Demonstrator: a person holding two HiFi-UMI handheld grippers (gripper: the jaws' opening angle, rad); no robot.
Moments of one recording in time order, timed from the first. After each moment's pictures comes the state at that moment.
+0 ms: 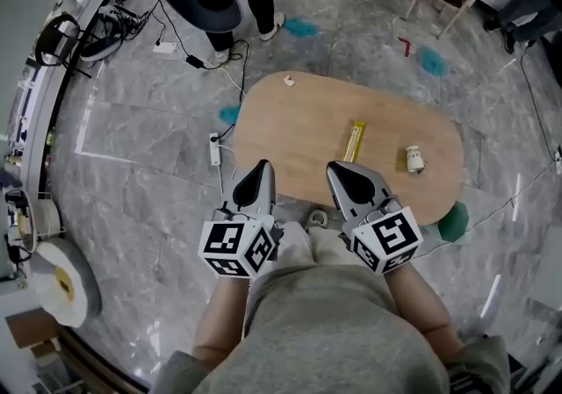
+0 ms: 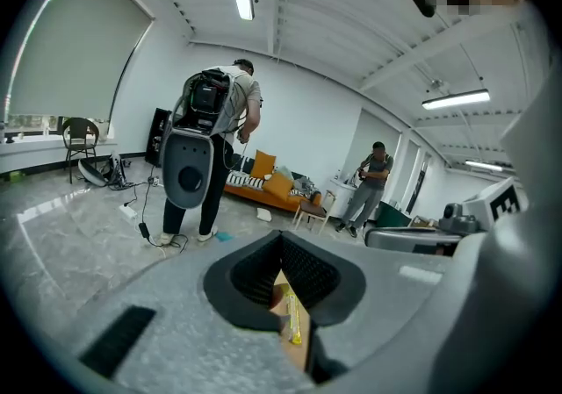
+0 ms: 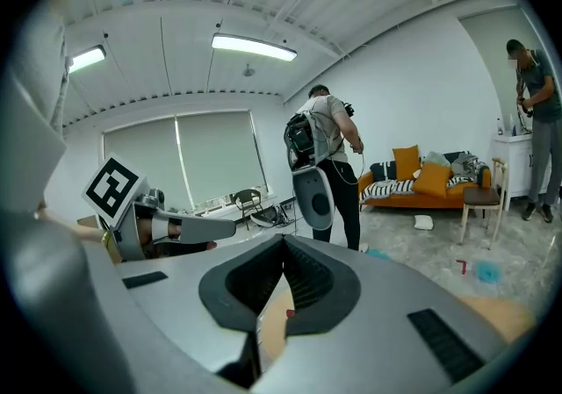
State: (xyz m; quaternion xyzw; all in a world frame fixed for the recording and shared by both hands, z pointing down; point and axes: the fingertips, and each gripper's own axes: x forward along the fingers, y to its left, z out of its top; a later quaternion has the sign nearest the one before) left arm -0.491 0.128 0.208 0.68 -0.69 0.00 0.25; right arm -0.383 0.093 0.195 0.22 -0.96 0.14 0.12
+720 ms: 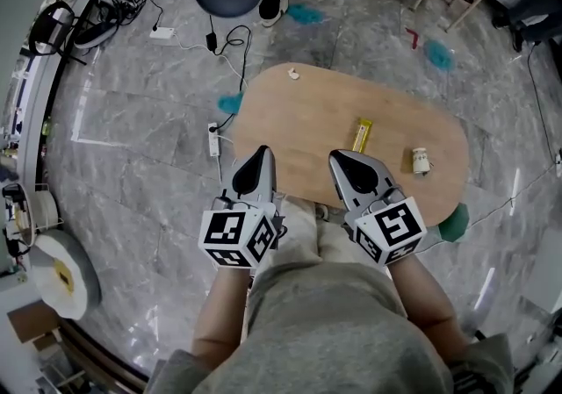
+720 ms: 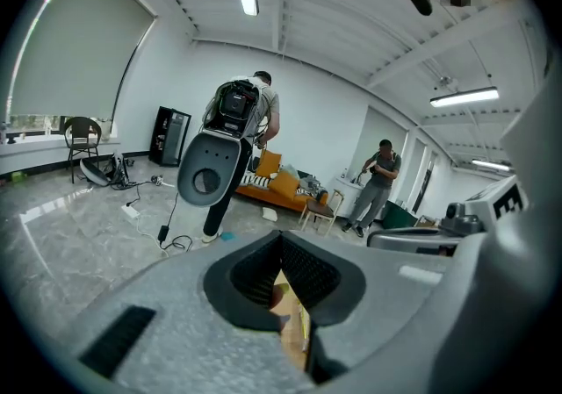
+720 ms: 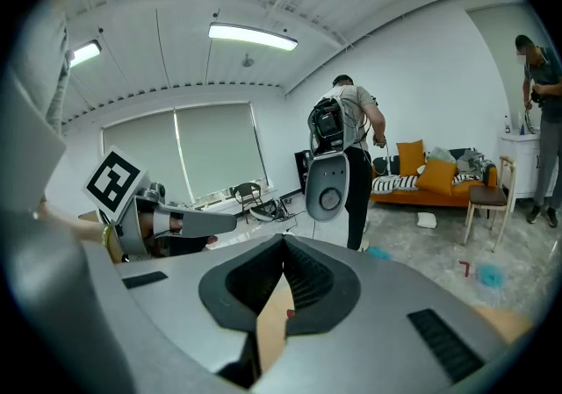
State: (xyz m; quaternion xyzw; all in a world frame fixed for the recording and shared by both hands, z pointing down) left arm -0.529 0.083 0.229 0.67 -0.70 0.01 0.25; right arm -0.421 0.048 0.218 0.21 -0.96 0.14 0.15
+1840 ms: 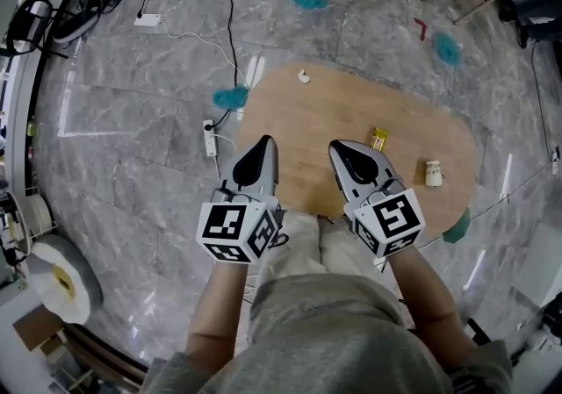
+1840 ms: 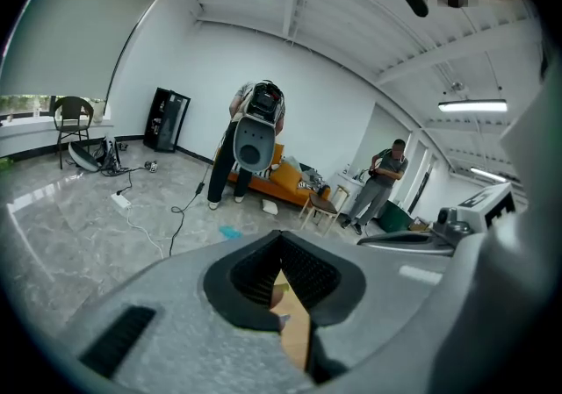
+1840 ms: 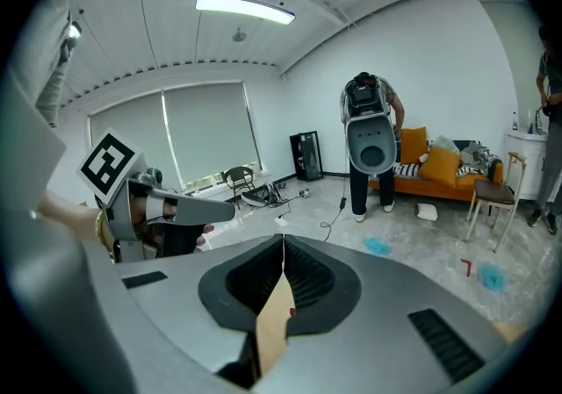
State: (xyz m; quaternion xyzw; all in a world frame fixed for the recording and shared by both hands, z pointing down) left arm -0.617 -0.001 0.284 0.68 -0.68 0.01 0.29; right arm -0.516 -0.032 0.283 0.22 -0.94 0.14 0.20
